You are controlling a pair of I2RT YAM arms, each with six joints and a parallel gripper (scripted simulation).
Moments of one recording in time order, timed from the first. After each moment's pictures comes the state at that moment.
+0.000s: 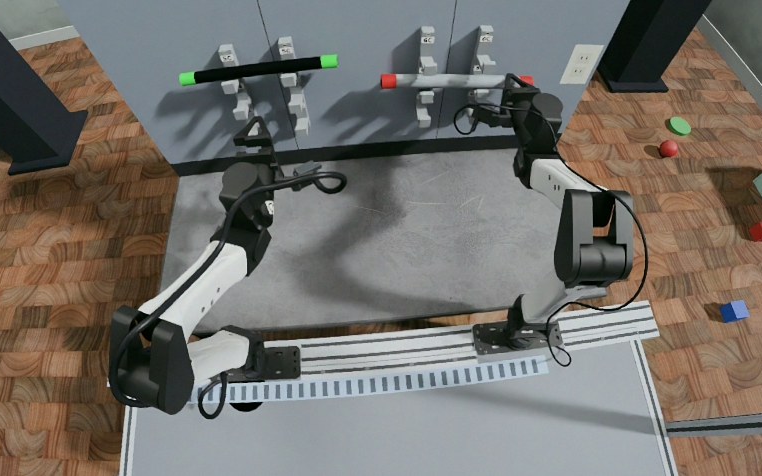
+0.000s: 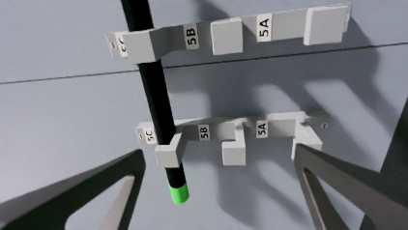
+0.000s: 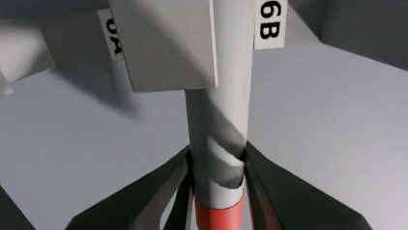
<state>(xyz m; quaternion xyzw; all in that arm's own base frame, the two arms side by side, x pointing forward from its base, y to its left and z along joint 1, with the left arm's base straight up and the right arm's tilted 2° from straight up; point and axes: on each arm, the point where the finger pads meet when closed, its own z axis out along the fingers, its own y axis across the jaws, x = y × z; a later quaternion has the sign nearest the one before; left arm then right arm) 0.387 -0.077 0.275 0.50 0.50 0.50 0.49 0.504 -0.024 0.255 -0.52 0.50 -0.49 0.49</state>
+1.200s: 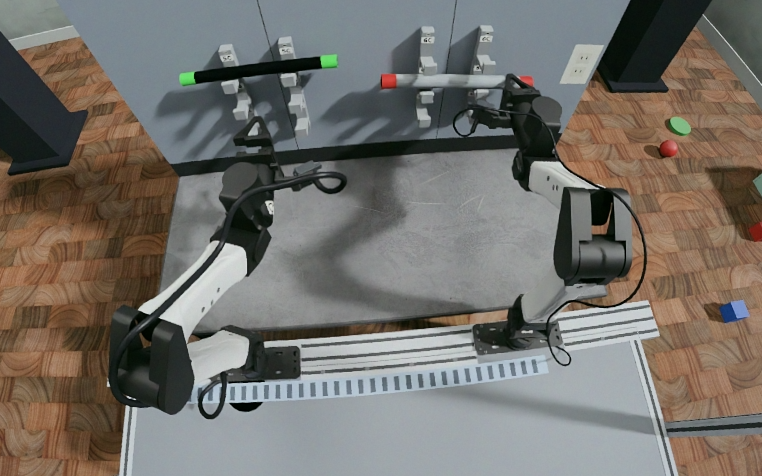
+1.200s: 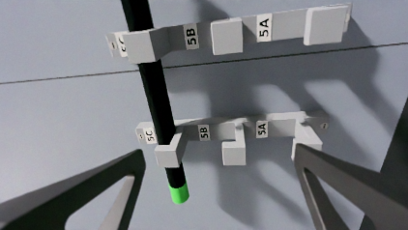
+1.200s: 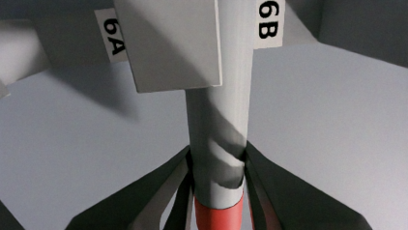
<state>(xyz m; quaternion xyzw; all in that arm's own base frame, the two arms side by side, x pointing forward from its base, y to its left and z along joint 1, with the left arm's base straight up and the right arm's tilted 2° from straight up) 0.387 -0.077 0.275 0.50 0.50 0.50 0.49 0.503 -0.024 0.255 -0.51 0.49 -0.49 0.50</state>
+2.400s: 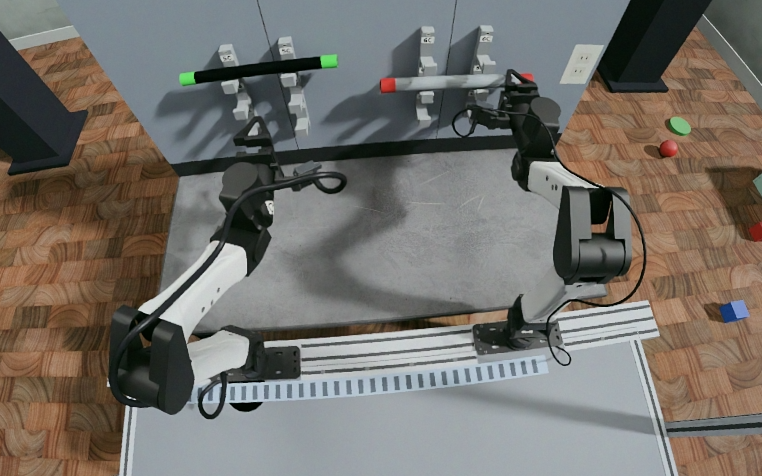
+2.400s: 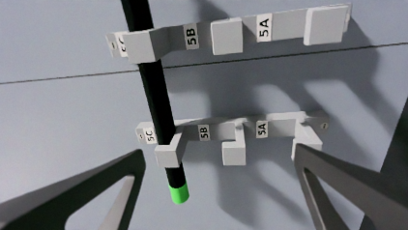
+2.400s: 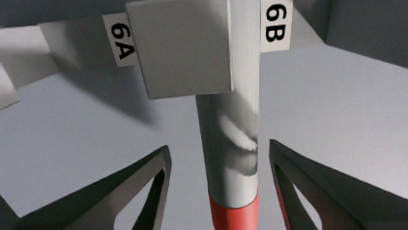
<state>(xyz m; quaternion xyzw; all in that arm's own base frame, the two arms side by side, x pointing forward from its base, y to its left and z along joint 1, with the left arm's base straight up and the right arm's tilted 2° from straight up) 0.387 -0.077 0.275 0.50 0.50 0.50 0.49 0.504 -0.022 0.251 -0.51 0.50 -0.49 0.50</state>
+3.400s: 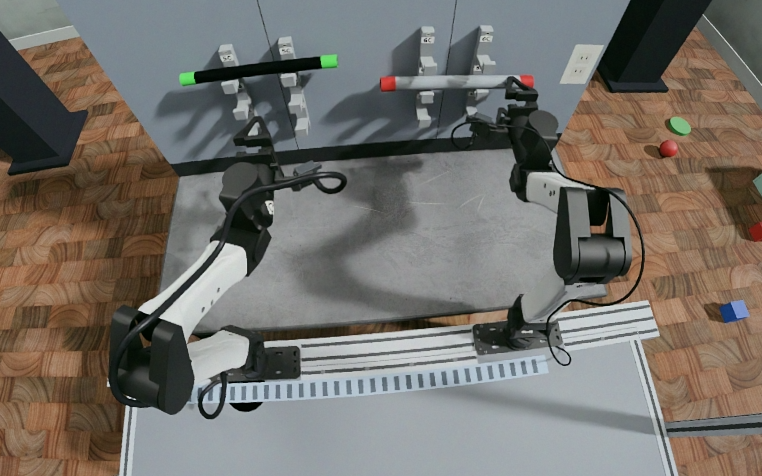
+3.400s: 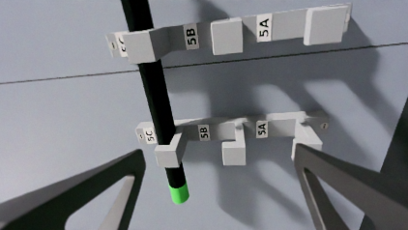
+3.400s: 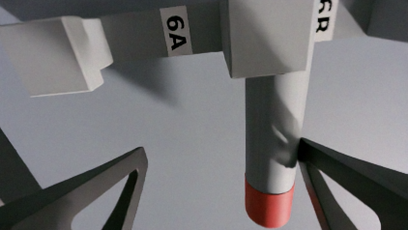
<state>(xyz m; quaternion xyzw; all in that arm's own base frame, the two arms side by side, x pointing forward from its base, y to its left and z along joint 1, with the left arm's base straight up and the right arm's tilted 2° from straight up) 0.387 -0.077 0.275 0.50 0.50 0.50 0.49 0.490 -0.022 0.227 -0.51 0.50 -0.49 0.50</state>
